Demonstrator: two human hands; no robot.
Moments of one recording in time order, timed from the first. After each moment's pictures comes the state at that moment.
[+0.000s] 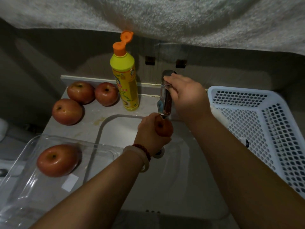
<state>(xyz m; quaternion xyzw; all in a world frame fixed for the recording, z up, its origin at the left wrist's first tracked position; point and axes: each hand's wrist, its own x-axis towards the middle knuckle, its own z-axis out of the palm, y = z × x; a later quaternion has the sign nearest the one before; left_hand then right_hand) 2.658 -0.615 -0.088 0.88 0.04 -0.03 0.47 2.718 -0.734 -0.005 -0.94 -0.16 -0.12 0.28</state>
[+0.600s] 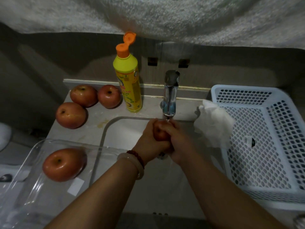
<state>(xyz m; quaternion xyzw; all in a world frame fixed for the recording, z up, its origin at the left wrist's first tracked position) 2.639 -0.597 -0.081 0.71 0.08 -0.18 0.67 2.652 -0.700 -0.085 -0.55 0.25 0.23 0.77</state>
